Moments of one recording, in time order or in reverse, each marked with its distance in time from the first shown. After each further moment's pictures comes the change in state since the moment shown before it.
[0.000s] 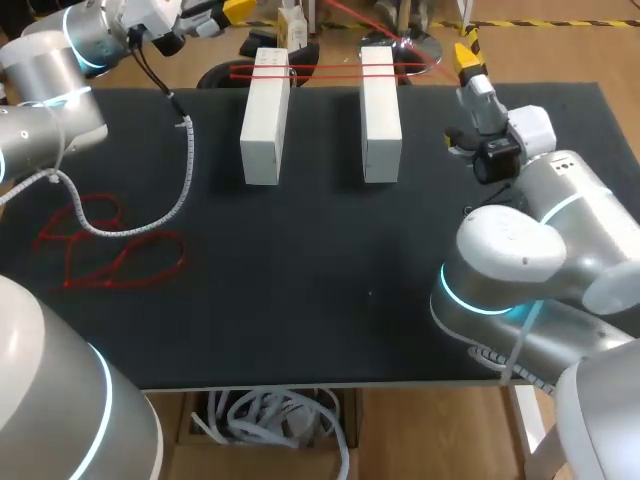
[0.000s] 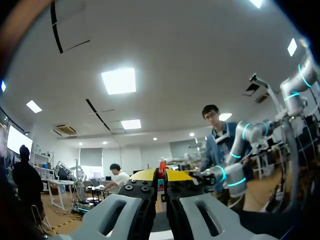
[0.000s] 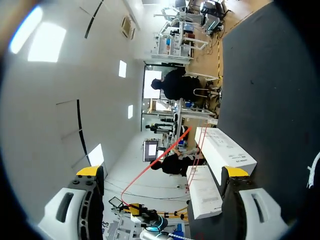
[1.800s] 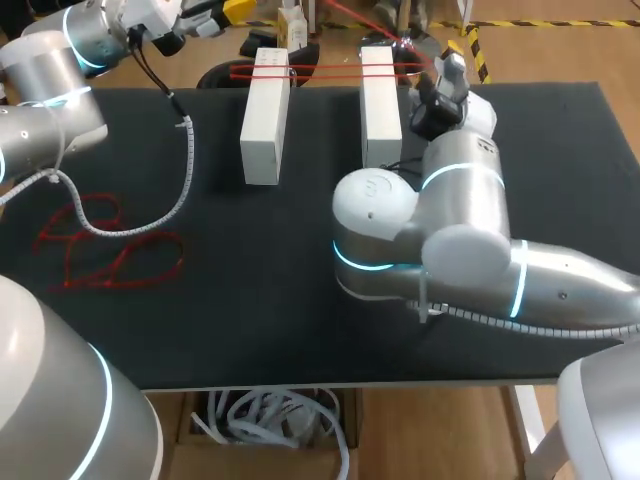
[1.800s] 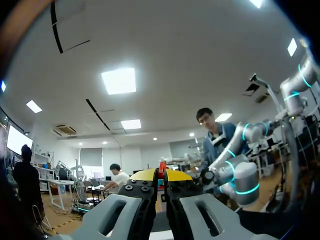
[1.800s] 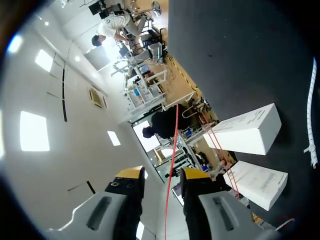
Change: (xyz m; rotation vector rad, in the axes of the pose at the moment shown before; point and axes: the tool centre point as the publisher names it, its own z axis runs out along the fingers) left arm 0.000 0.000 0.000 0.000 0.000 0.000; right arm 0.017 0.008 0.053 -0.435 0.027 0.599
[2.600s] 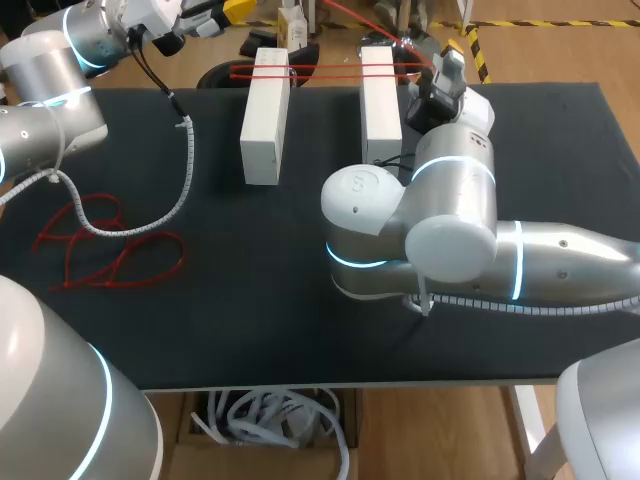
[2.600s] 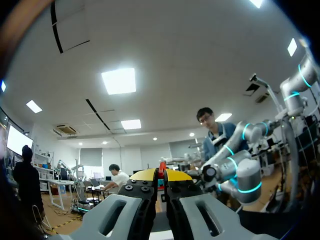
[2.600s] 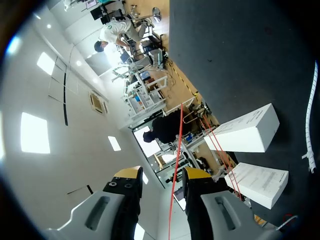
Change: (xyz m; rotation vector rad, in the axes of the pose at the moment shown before) left arm 0.000 0.000 0.000 0.000 0.000 0.000; right arm 0.006 -0.003 -0.009 -0.049 0.006 0.002
